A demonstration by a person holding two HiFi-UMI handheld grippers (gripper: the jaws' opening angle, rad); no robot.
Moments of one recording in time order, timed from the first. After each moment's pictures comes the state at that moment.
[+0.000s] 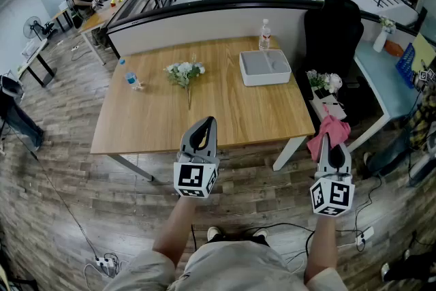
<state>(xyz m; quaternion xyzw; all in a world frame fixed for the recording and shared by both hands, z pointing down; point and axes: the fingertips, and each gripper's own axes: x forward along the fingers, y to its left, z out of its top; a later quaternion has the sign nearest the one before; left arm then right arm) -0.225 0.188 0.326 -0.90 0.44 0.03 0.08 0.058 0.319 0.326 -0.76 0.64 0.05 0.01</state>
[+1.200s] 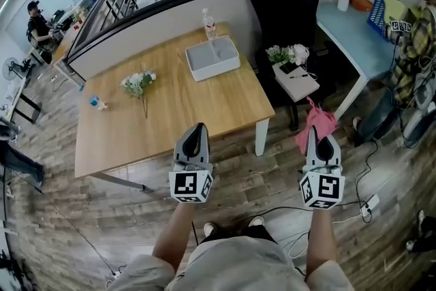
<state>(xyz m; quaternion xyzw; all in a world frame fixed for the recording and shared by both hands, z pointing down) -0.057 0.229 0.366 -0.92 0.39 0.02 0.07 0.202 0.374 0.373 -0.80 0.60 0.01 0.01</state>
